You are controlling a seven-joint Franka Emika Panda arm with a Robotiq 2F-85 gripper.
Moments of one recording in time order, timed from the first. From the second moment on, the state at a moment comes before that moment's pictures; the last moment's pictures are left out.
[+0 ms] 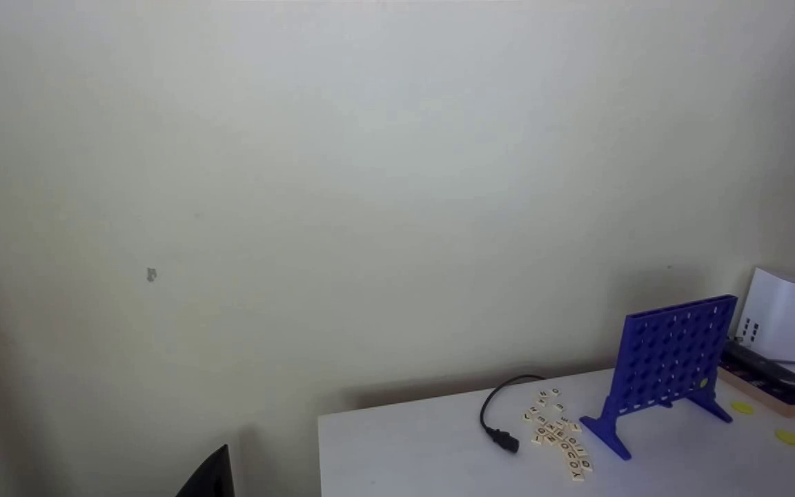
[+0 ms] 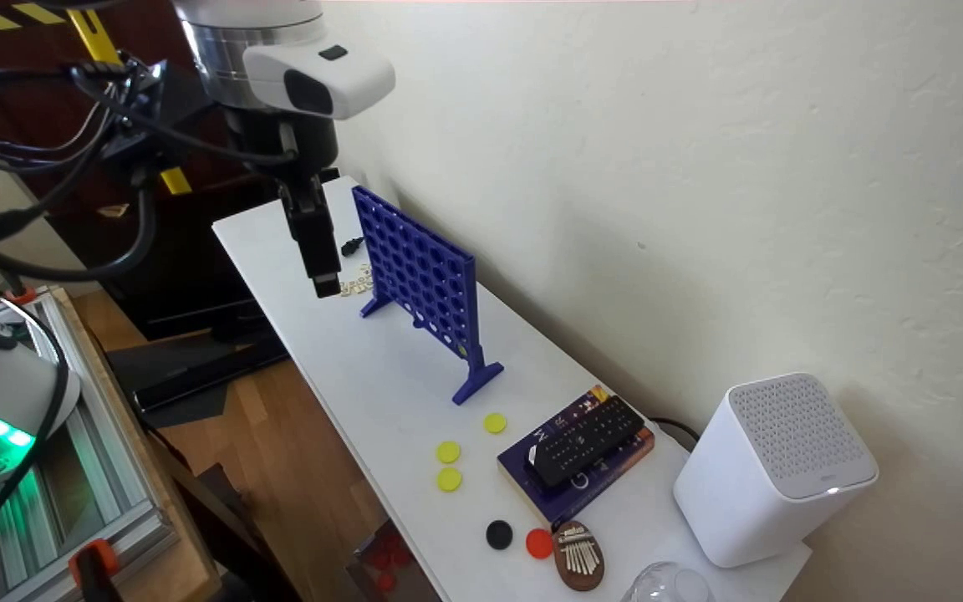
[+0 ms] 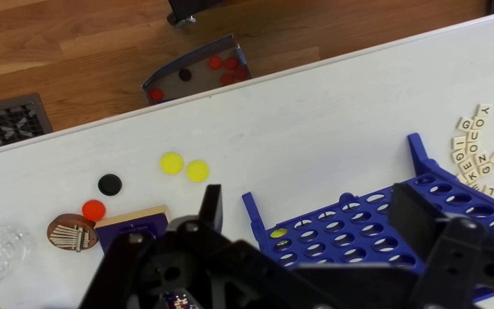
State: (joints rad) arm -0.29 -0.26 -0.36 -2.65 -0.09 2.35 -0.17
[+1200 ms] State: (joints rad) arm -0.27 -0.14 -0.35 -2.65 0.05 2.38 -0.18
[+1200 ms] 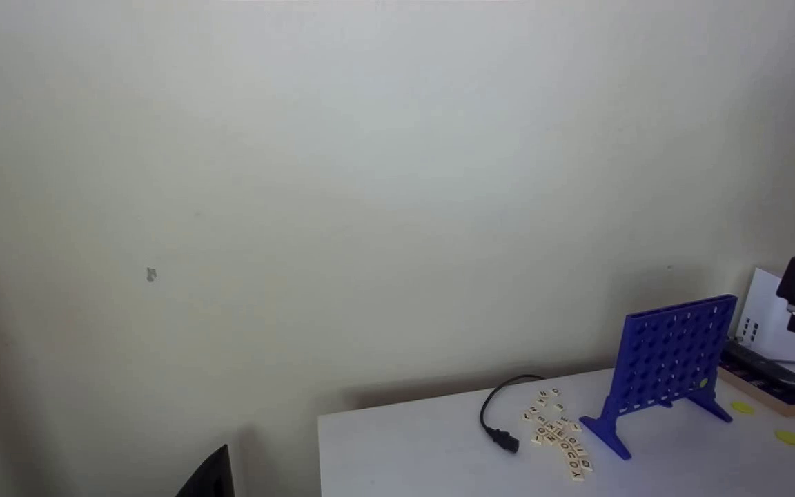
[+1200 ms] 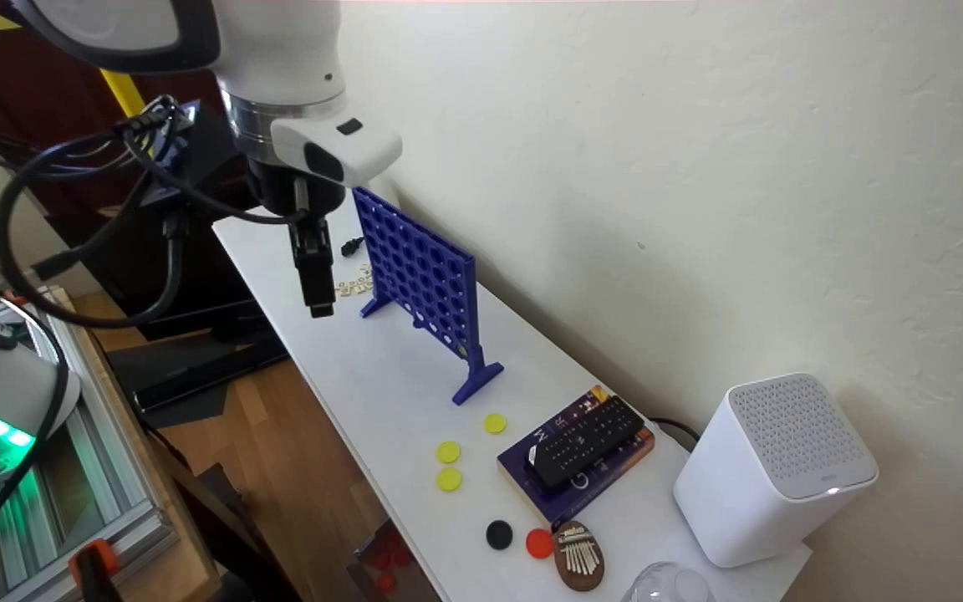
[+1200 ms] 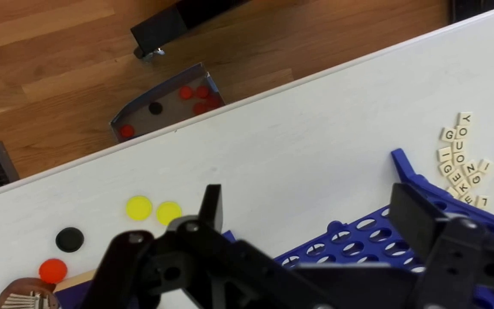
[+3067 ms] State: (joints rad) arm -0.30 0.11 -0.33 -2.56 0.35 2.53 -0.41
